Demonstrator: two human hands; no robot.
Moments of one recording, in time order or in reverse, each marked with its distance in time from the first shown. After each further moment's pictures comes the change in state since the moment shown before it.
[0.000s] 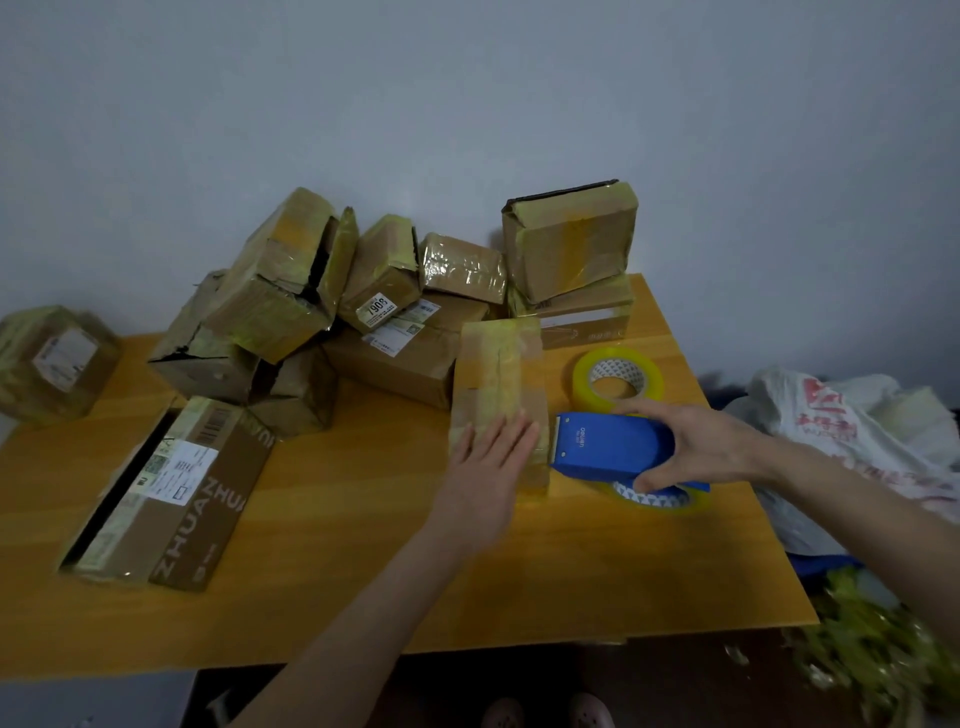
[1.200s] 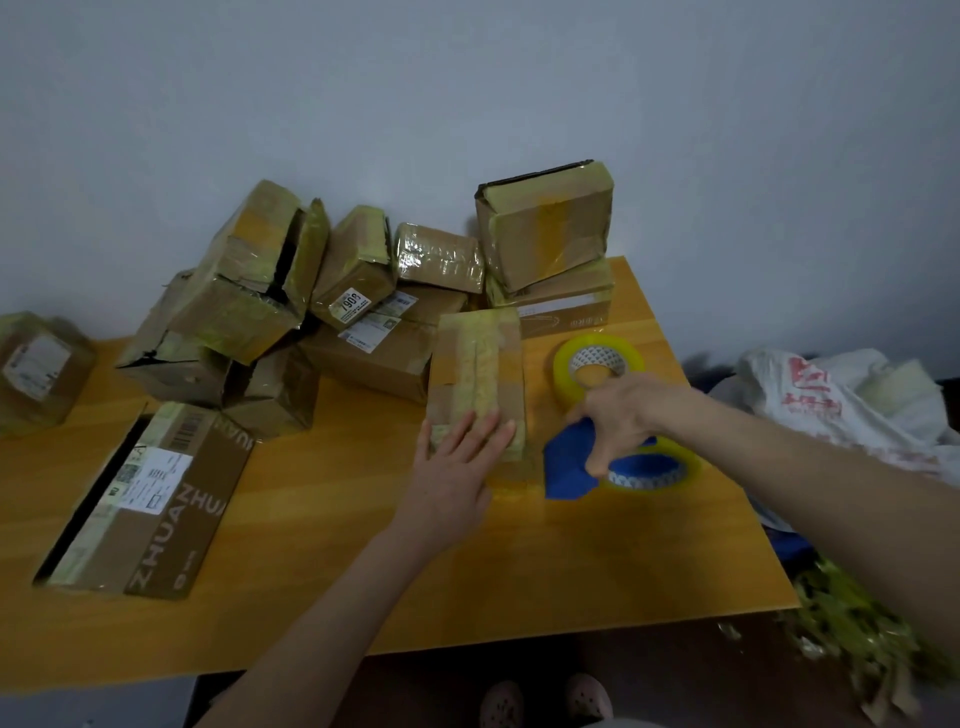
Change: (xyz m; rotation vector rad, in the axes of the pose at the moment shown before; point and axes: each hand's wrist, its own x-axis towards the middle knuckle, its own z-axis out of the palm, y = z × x) left_hand -0.001 -0.010 0.003 0.029 -0.048 -0.022; right_hand 0.051 -0.036 -0.008 -0.528 -0.338 0.095
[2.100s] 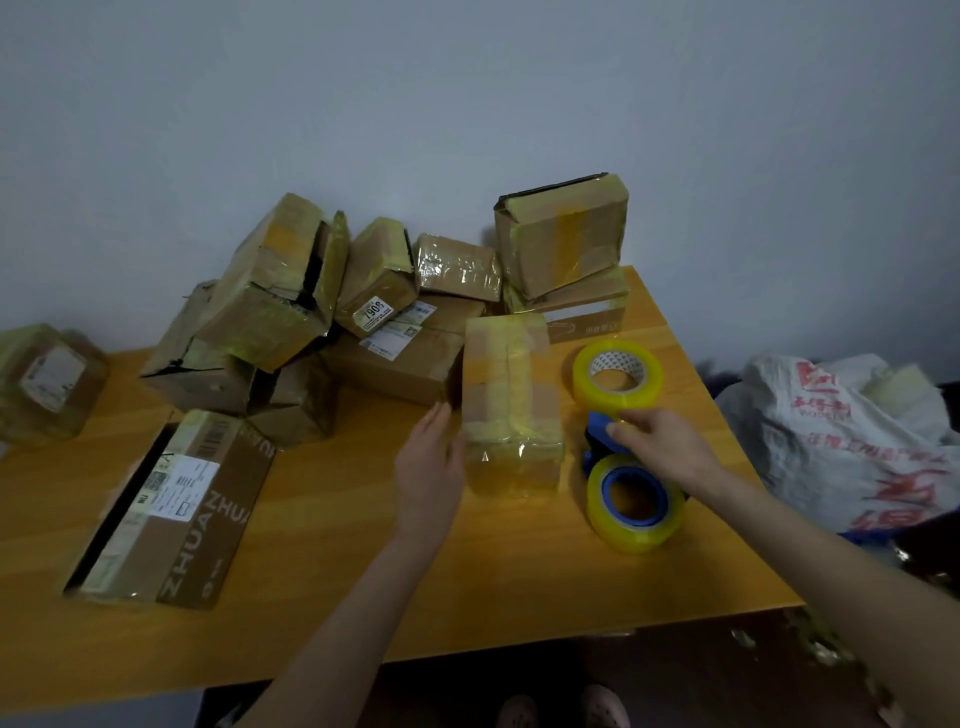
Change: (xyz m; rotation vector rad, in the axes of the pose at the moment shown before) left_hand -0.012 -0.023 -0.018 -0.707 0.464 -0.430; right_hand -0.008 -0.023 0.068 0.879 0.580 0.280
